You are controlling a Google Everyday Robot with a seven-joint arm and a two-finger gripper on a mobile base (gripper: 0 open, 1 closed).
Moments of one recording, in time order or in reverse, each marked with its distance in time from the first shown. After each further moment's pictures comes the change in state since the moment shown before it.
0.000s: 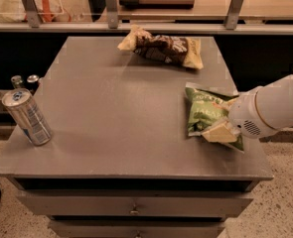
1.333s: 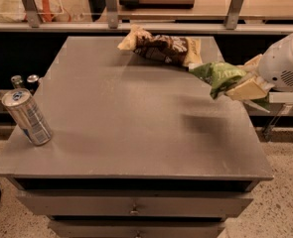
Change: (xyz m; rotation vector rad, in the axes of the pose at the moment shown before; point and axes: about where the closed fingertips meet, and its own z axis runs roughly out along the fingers) arm -0.046 -0.059 -0.071 0.007 -0.061 -0.141
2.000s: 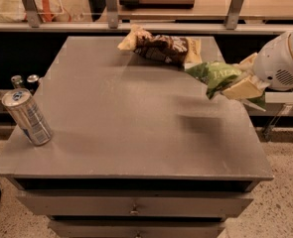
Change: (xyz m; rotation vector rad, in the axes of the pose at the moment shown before) arm -0.009 0.003 0.001 -0.004 0.002 -0.033
